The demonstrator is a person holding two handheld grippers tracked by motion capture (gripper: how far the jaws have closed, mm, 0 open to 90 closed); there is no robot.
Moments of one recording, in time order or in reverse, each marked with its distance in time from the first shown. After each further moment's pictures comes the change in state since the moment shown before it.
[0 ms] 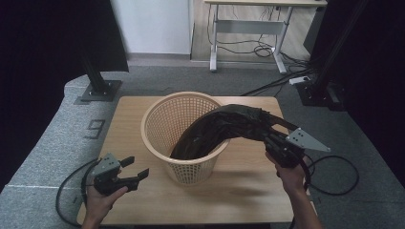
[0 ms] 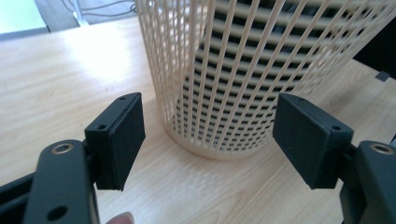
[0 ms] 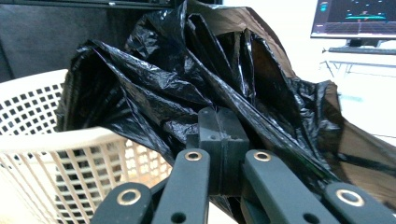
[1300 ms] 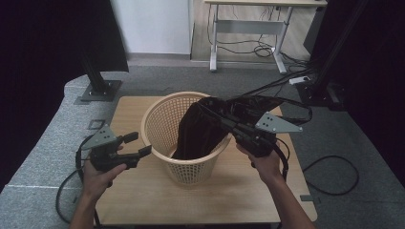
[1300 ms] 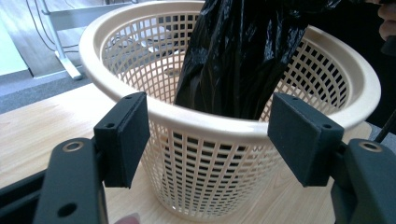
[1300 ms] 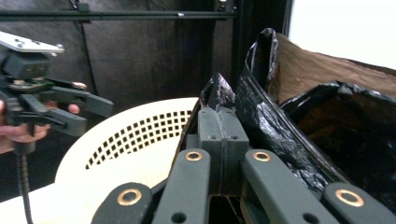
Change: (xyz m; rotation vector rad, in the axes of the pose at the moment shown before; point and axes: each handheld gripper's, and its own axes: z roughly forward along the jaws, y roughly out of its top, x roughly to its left) left arm -0.001 0.082 -0.014 -0.081 -0.082 0.060; right arm 0.058 0.052 0.048 -0.005 0.252 -0.010
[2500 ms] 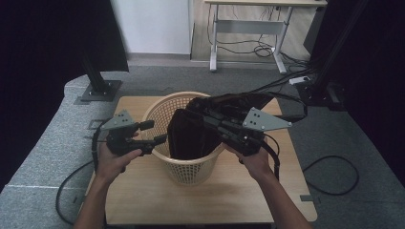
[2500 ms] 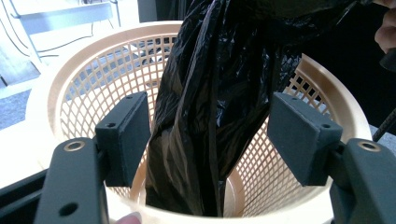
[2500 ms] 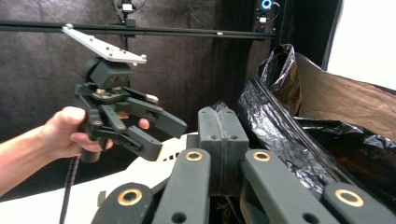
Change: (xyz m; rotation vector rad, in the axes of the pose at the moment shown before) left arm -0.005 0.040 0.034 0.026 -0.073 0.030; right arm 0.028 0.026 0.020 -0.052 0.145 -0.065
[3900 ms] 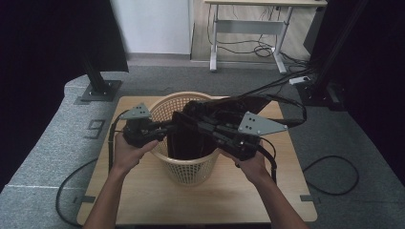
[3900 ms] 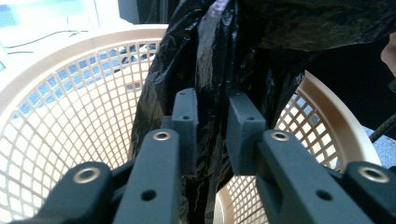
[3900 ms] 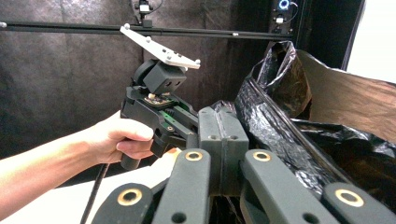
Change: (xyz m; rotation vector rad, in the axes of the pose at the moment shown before) left arm 0.000 0.017 0.035 0.023 -0.079 0.001; right arm 0.012 -0.001 0.004 -0.002 0.056 -0.006
